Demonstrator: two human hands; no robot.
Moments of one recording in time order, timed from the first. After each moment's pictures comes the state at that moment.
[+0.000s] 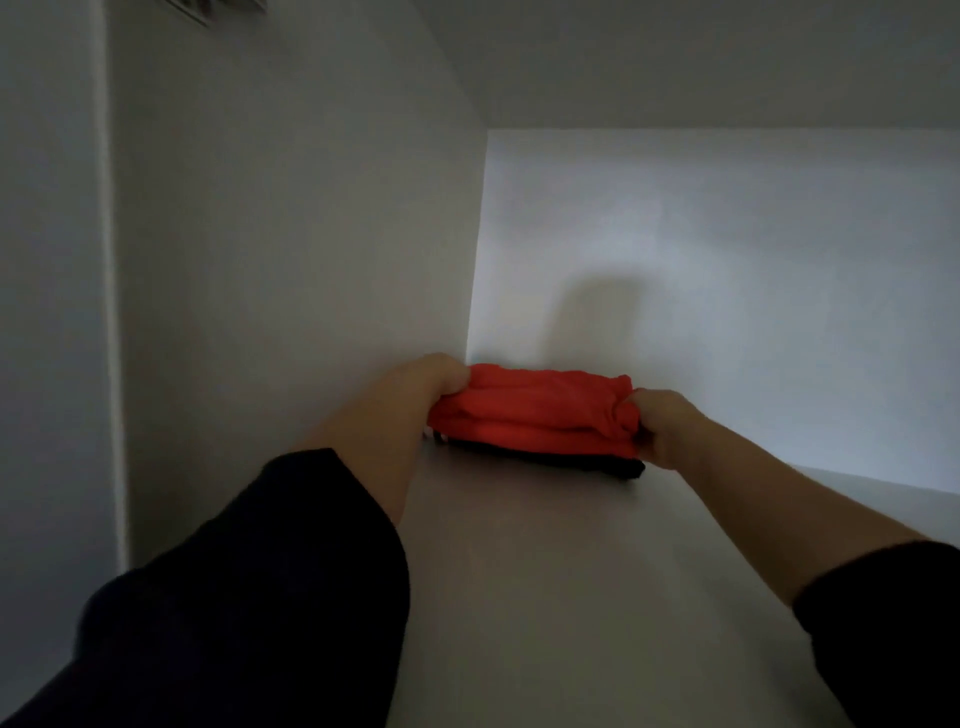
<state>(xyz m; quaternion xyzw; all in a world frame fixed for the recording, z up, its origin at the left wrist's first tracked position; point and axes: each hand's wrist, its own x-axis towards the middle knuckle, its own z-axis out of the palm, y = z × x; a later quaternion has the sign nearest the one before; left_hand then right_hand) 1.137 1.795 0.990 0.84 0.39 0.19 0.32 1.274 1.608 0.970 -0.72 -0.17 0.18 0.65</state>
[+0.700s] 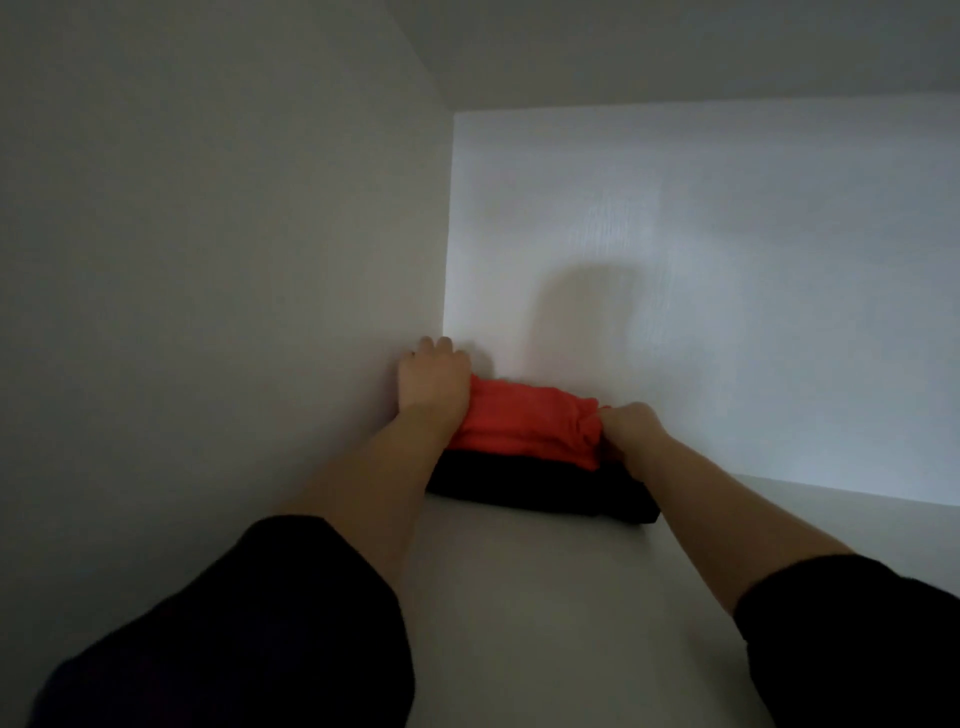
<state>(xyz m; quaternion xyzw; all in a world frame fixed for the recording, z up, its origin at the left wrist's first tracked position) 1.238 1.855 0.968 0.87 0.33 0.33 -0.15 1.353 1.682 0.953 -0.77 -0.20 0.07 0.61</state>
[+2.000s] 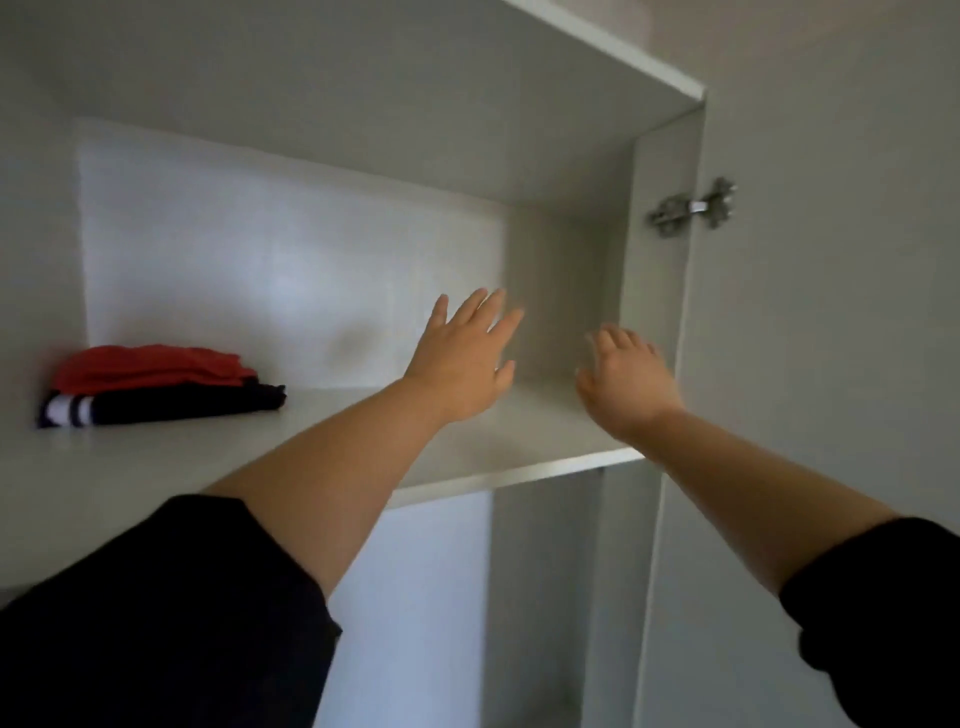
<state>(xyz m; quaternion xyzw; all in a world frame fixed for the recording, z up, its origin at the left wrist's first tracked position) 1.062 1.403 0.984 0.88 -0.20 0.42 -0.06 1.046 1.203 0.972 -0.91 -0.08 -0.40 0.02</state>
